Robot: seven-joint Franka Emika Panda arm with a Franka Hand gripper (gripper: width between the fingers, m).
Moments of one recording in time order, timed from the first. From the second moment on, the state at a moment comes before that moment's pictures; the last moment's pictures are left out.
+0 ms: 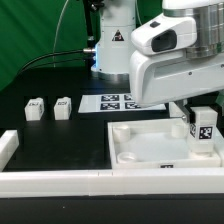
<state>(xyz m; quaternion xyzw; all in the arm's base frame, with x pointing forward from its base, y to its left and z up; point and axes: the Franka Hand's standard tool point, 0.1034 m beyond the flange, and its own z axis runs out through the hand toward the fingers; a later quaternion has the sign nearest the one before) 0.605 0.113 0.085 -0.99 -0.10 0.01 0.06</state>
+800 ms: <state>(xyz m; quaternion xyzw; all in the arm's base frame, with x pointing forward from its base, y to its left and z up) 0.609 0.113 0.084 -0.98 0.16 0.02 0.07</state>
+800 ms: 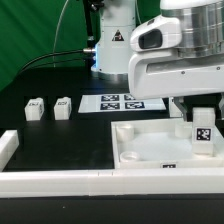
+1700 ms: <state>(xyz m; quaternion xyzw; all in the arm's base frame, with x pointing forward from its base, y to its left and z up) 0.612 0.114 0.083 -0.79 0.61 0.05 0.09</state>
